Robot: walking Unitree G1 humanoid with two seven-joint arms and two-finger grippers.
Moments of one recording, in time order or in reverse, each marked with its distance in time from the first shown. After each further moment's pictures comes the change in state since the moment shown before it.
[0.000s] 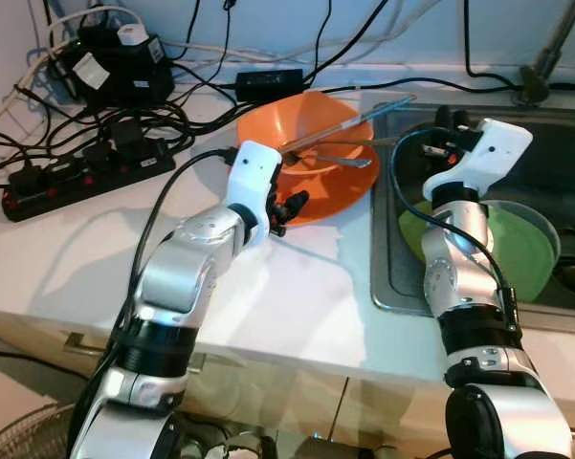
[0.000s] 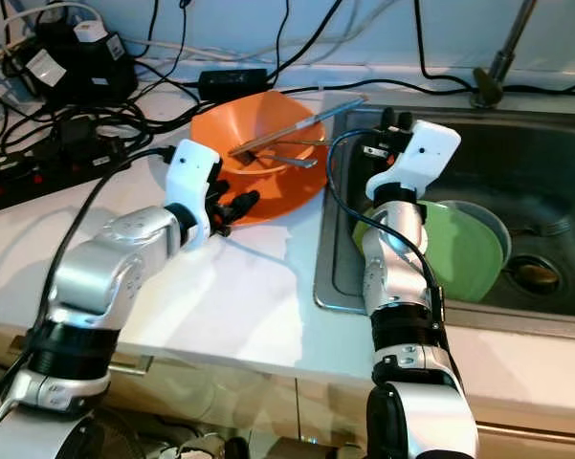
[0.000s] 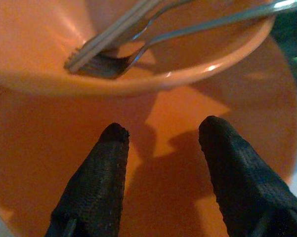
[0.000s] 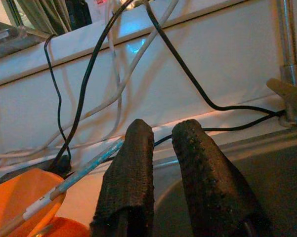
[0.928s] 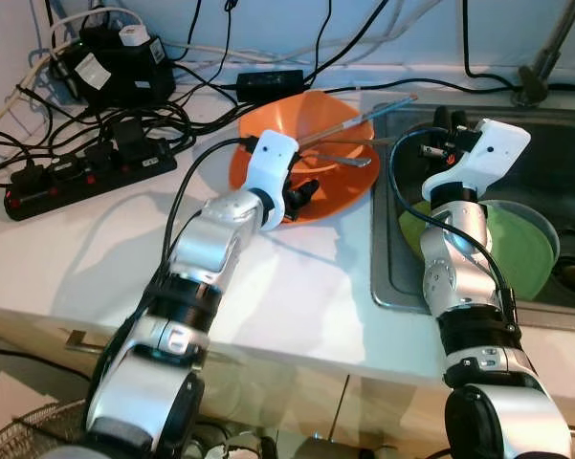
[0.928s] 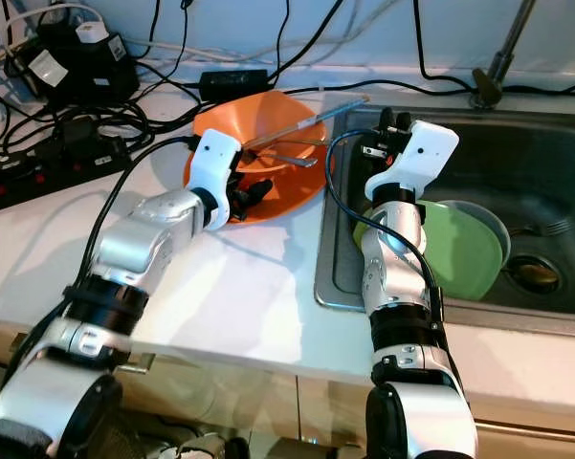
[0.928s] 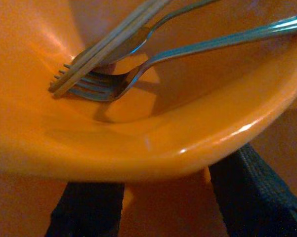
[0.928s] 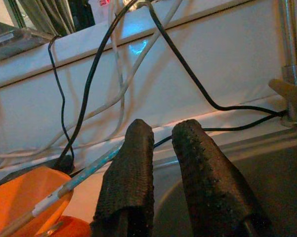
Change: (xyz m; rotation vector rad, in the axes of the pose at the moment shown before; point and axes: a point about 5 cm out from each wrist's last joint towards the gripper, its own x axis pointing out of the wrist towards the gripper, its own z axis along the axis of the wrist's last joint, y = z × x) left arm 0.039 0.002 0.008 0.053 0.015 -0.013; right arm 0.000 0.001 0.000 0.002 0.001 0.001
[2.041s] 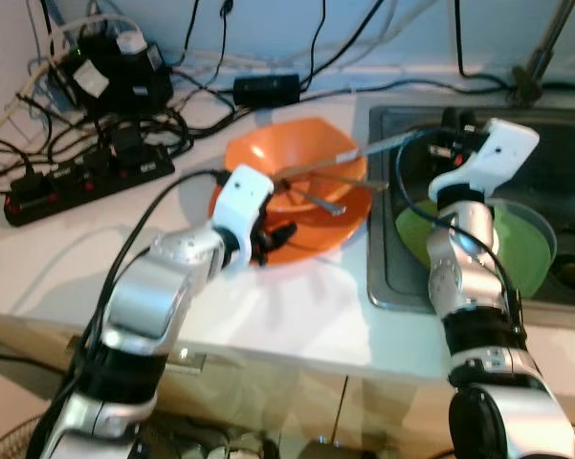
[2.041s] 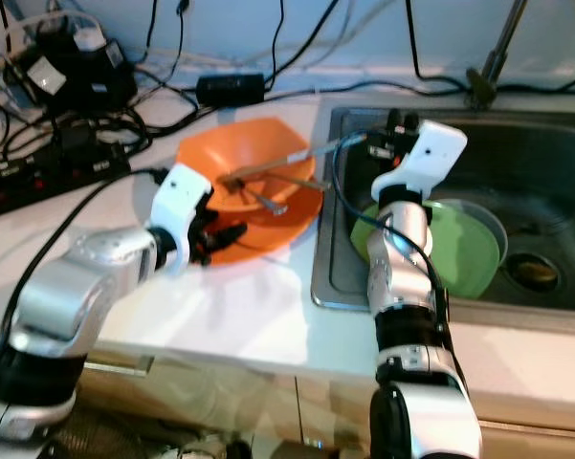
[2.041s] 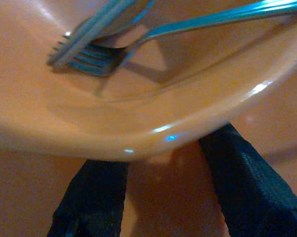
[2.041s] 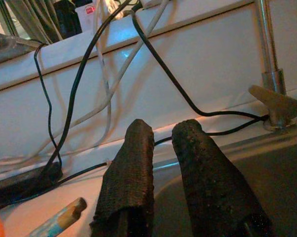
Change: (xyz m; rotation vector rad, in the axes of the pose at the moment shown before) left arm -0.073 -0.009 -0.022 0.023 0.133 -0.092; right arm 0.000 -0.009 0.002 -0.015 -0.008 -0.022
